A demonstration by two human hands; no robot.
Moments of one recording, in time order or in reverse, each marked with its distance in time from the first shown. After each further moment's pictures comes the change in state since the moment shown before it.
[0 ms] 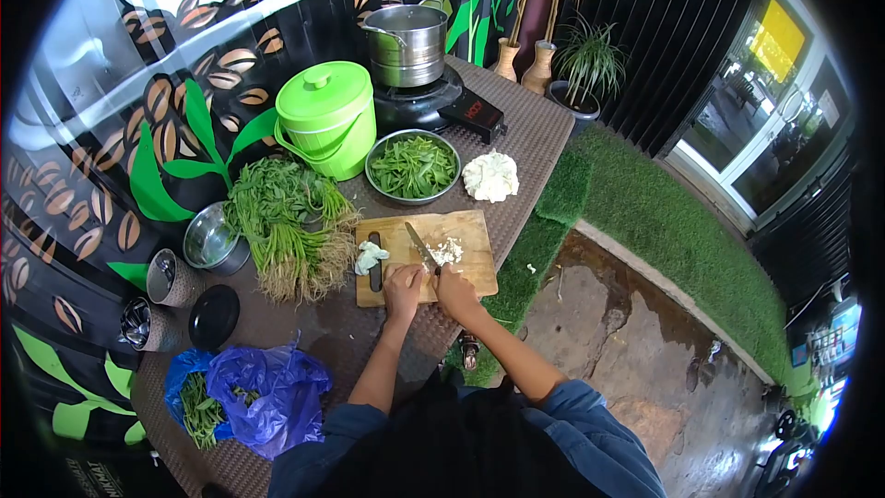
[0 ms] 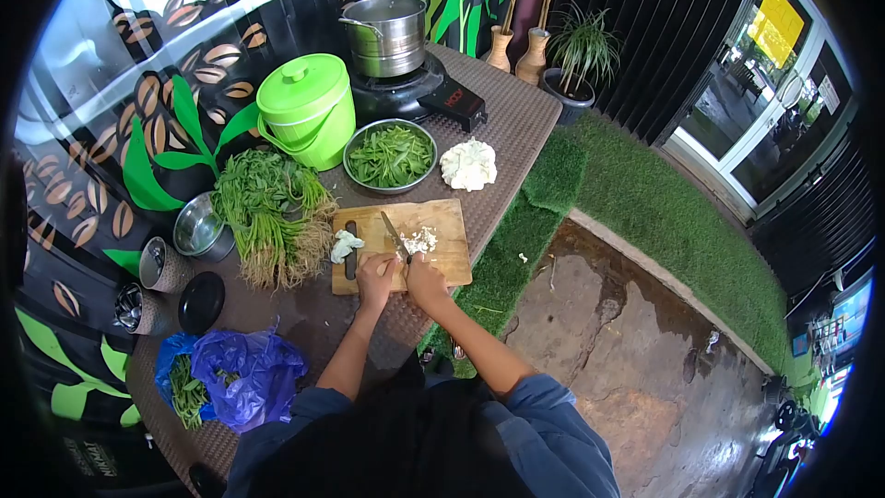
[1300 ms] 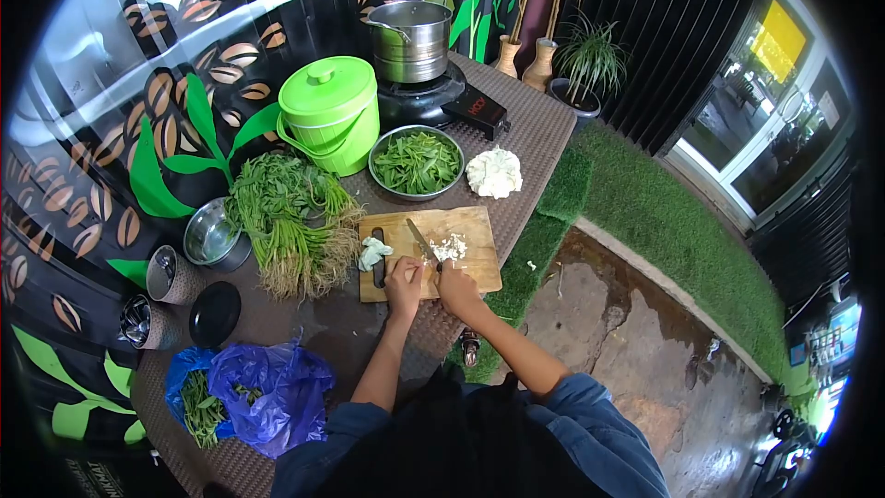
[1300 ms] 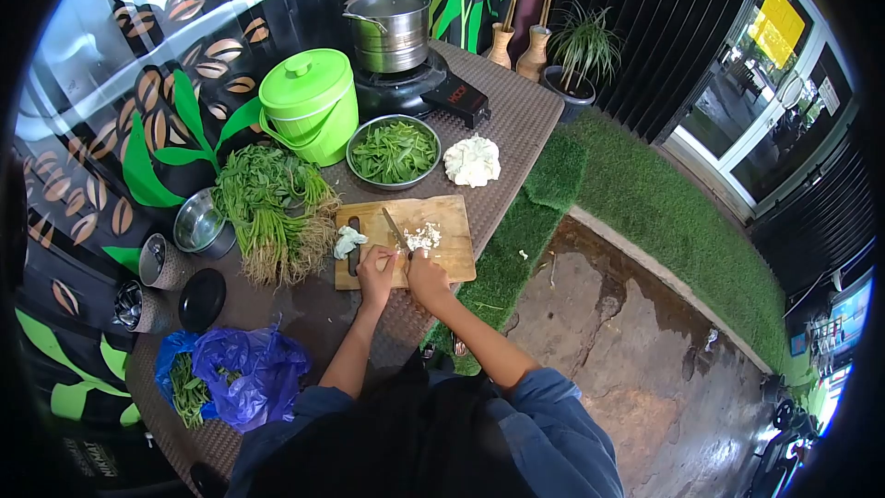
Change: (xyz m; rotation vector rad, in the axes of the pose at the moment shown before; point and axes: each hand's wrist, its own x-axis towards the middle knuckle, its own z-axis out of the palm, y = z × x) left_hand 0.000 0.000 -0.002 -0.073 0.087 -0.112; right_hand 0.002 -0.001 0.014 -0.101 0.106 -0.083
